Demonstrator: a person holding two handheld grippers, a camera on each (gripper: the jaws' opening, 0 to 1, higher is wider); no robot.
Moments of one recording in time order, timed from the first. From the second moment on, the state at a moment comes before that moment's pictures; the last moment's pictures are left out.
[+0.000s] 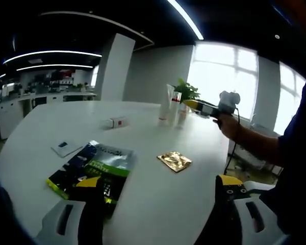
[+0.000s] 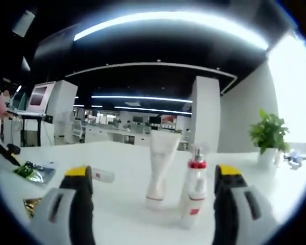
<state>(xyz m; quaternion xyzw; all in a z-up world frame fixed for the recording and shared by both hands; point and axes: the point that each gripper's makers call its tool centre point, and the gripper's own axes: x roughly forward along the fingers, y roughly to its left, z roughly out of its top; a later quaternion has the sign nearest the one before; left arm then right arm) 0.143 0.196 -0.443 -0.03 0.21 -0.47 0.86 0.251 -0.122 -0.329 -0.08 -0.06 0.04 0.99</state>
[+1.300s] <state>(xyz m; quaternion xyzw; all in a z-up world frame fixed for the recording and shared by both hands) 0.142 0.203 -0.445 -0.04 0.21 -0.46 0.86 0.272 -0.009 -0.334 -0.10 -0.04 0.16 0.98</state>
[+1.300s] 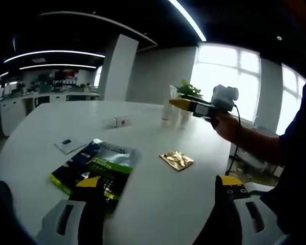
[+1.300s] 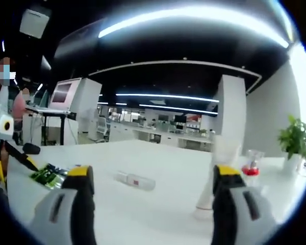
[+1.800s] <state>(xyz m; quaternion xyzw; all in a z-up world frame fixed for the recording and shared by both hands) 0.143 0.206 -0.445 -0.05 0.21 -0.45 0.87 0.282 0.017 -0.343 -0.08 -0.02 0.20 0.98</state>
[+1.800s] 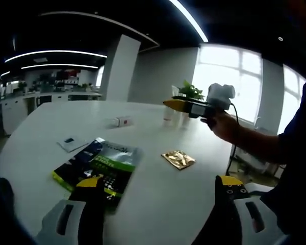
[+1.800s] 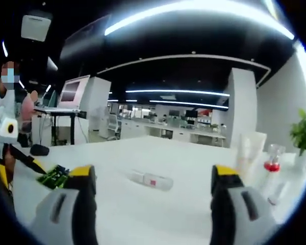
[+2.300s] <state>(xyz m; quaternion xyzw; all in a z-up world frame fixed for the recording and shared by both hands) 0.144 0.209 -0.445 -0.05 0.20 -0.44 0.87 0.293 0.035 -0.348 -0.09 0.00 0.23 0.97</state>
